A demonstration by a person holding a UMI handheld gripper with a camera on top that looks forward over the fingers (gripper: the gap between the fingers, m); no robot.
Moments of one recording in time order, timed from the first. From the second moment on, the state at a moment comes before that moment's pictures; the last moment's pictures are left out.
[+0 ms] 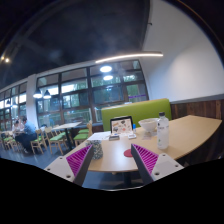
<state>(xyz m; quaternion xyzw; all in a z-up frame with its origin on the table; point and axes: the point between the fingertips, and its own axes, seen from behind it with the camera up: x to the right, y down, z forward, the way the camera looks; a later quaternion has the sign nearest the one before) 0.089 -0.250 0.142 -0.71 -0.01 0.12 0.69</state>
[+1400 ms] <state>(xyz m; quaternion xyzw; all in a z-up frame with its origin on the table) 0.321 0.043 0.098 -0.72 0.06 -0.05 0.69</state>
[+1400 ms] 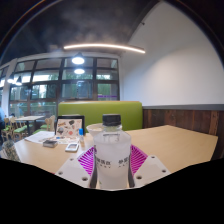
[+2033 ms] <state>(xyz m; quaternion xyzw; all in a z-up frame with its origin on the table) 0.078 0.018 0.197 -0.49 -0.47 -0.56 0.47</state>
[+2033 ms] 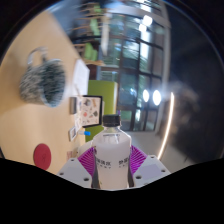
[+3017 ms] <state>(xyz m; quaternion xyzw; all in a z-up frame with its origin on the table) 0.107 -0.011 0.197 -0.68 -0.03 -0.04 0.73</state>
